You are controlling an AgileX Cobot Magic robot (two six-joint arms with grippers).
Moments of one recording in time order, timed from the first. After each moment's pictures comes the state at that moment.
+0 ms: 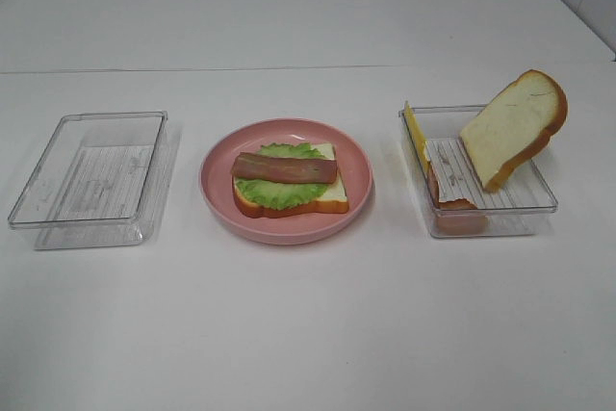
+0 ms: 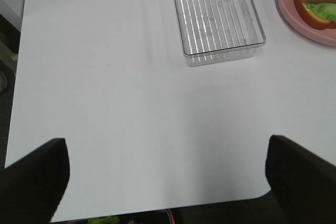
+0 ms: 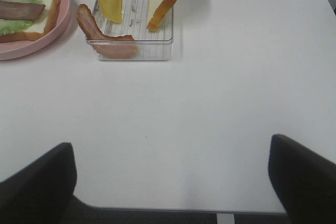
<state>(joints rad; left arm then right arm) 0.04 0.50 -0.84 -0.03 1.20 0.12 0.00 0.00 -0.45 0.01 1.11 0.00</state>
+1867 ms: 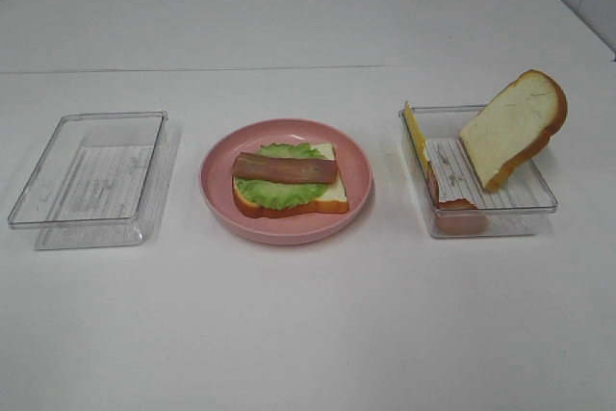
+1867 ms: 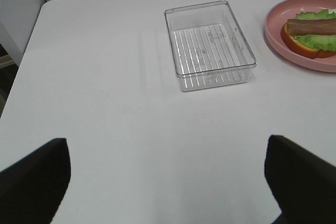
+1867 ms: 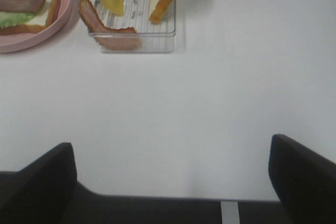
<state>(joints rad) 0.04 -0.01 -0.52 -0.07 1.08 0.12 0.00 0.10 -0.49 0.04 1.14 -0.01</state>
